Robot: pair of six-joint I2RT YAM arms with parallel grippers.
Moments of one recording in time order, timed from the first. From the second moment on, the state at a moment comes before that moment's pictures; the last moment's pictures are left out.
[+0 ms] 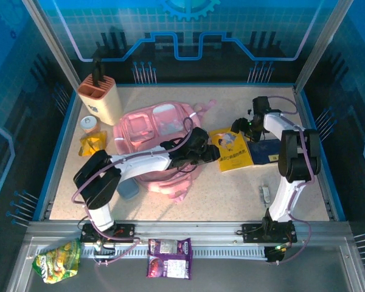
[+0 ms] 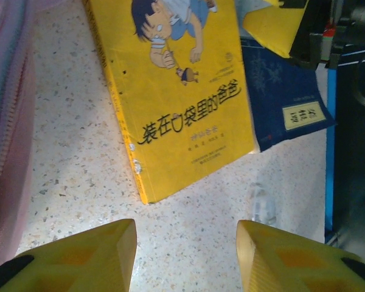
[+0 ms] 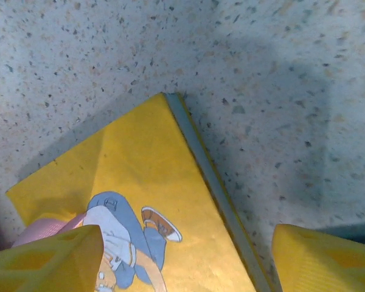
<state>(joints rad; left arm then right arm) -0.86 1.78 1.20 -0.19 0.10 -1.06 0.02 1.94 1.33 -0.60 -0.26 0.40</state>
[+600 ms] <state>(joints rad) -0.82 1.82 1.18 -0.31 0.07 -1.03 0.13 1.67 0.98 -0.58 -0.30 0.46</state>
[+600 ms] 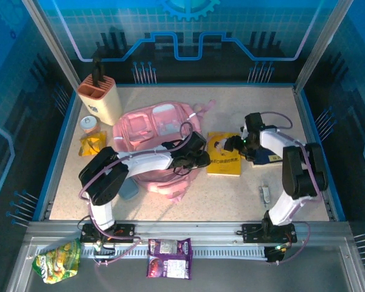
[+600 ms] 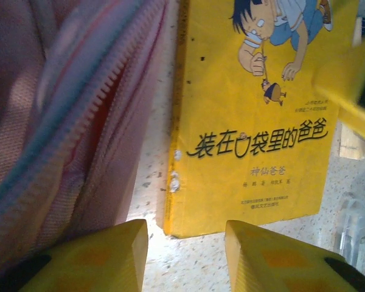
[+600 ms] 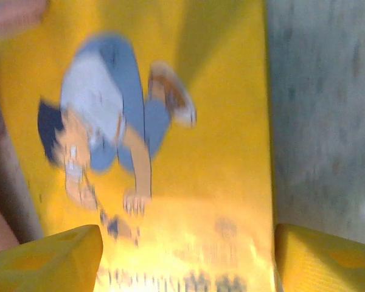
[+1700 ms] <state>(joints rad) -0.84 2.09 1.47 -0.45 0.03 -0.97 0.16 1.53 0.80 -0.59 -0.35 0.45</state>
